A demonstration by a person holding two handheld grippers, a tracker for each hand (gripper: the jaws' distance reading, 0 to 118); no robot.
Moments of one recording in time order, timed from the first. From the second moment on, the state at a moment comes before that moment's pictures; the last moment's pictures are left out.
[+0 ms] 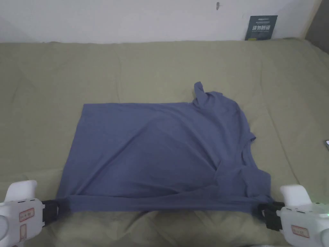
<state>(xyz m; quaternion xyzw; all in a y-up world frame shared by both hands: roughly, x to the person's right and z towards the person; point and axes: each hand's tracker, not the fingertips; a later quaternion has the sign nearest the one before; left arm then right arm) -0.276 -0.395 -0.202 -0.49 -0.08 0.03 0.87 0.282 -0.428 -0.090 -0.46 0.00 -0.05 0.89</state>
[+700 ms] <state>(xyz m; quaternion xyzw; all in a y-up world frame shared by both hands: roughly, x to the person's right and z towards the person) -0.267 -0.354 -0.308 -0.46 -0.08 0.02 0.89 0.292 -0.350 -0.194 -0.43 0.03 -0.03 0.90</state>
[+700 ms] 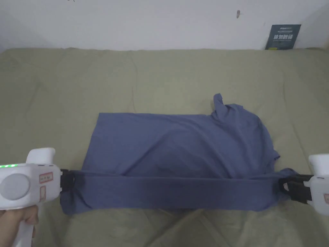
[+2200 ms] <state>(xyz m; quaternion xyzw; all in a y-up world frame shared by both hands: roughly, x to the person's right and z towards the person) -0.249 -0.424 -0.346 -0.51 -0.05 0.00 0.86 0.308 -0.392 -0.181 -0.47 -0.03 -0.12 0.87</state>
